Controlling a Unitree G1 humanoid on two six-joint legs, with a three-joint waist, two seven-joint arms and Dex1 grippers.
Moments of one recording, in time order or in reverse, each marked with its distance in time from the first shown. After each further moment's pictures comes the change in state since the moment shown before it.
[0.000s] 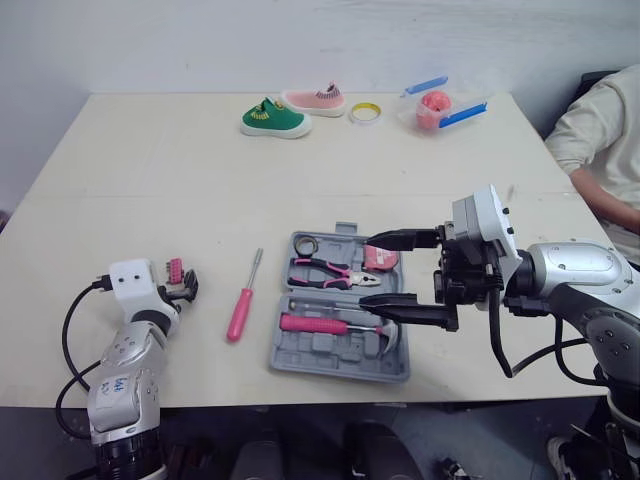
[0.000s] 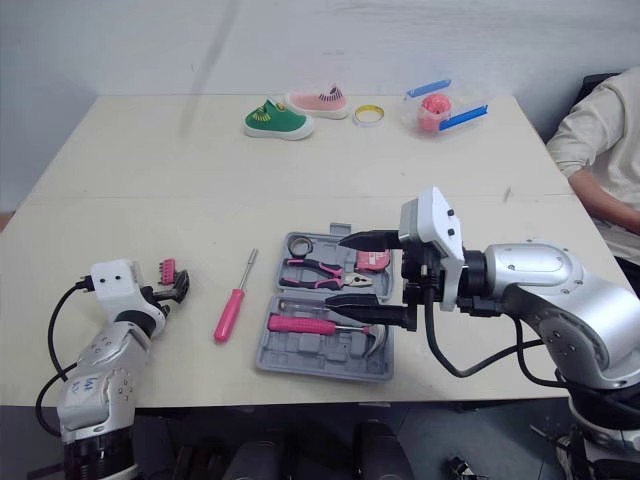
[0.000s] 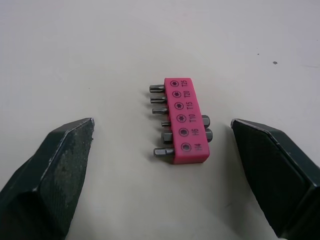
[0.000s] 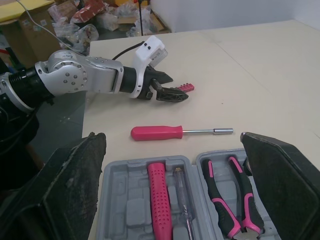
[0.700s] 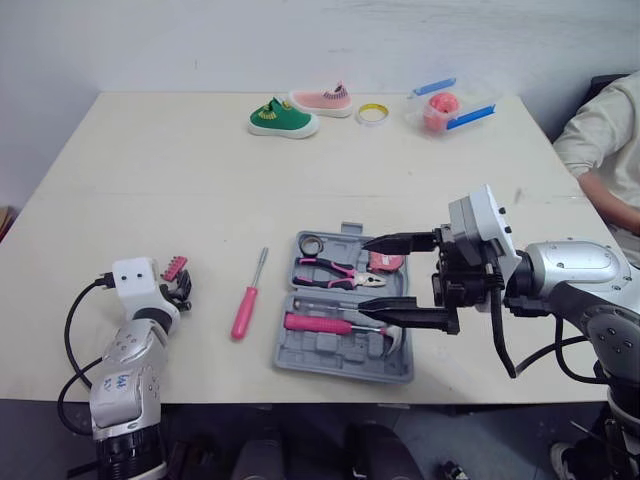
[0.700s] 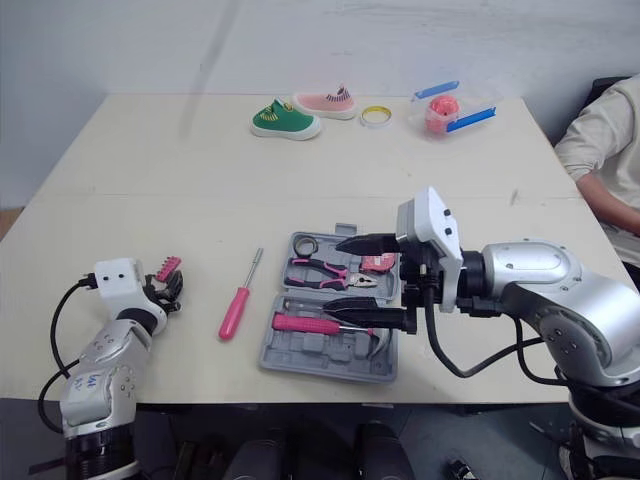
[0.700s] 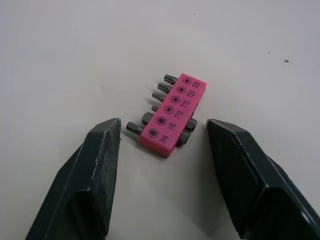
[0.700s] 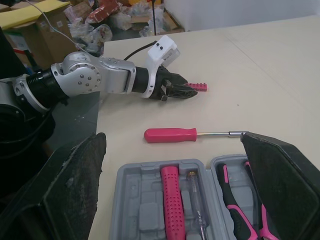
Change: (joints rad) left arm -0.022 0.010 -0.011 0.040 0.018 -0.019 -0.011; right arm -0.019 -0.001 0.003 0.000 0.035 0.045 0.009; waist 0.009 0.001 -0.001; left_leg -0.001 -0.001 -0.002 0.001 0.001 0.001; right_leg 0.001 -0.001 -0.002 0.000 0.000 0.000
